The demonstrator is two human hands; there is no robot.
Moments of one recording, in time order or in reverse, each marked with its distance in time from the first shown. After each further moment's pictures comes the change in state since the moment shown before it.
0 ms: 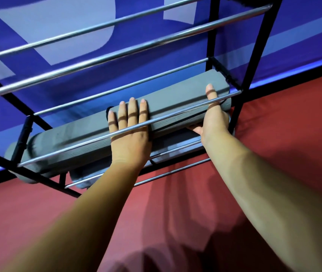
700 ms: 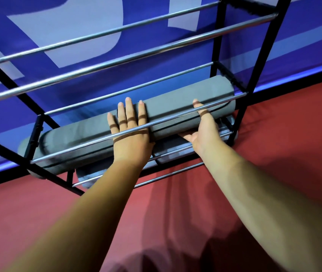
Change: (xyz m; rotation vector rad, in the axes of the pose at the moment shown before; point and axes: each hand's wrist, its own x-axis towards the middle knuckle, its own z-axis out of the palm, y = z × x) left_hand 0.001 -0.005 -0.003 -0.041 -0.121 -0.052; right_hand 0.009 0.030 0.001 0.104 -0.115 0.109
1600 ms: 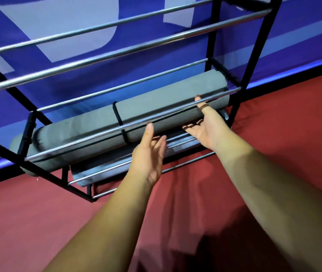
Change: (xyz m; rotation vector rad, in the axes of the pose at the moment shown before) left_hand -0.038 0.054 -0.015 -2.224 -0.370 -1.073; right_hand -0.002 -0.019 -0.014 -0.159 -0.074 0.015
